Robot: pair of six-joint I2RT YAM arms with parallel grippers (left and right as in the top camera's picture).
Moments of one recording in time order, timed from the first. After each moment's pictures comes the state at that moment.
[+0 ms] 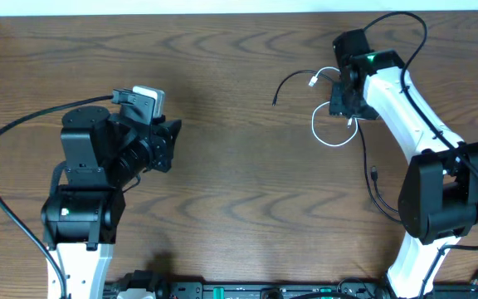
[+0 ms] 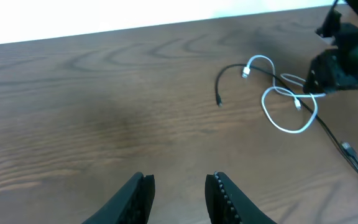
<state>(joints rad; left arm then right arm) -0.03 0.97 1.06 -0.70 0.39 0.09 0.23 1.99 1.60 -1.01 0.22 0.45</state>
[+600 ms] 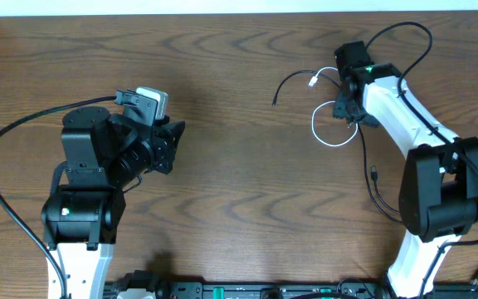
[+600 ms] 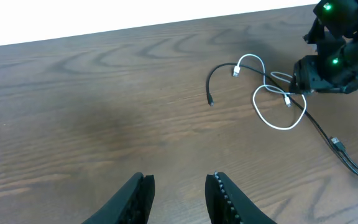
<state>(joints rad) -0.03 0.97 1.05 -0.70 0.42 0.10 0.21 2.00 1.50 -0.86 0.29 0.55</state>
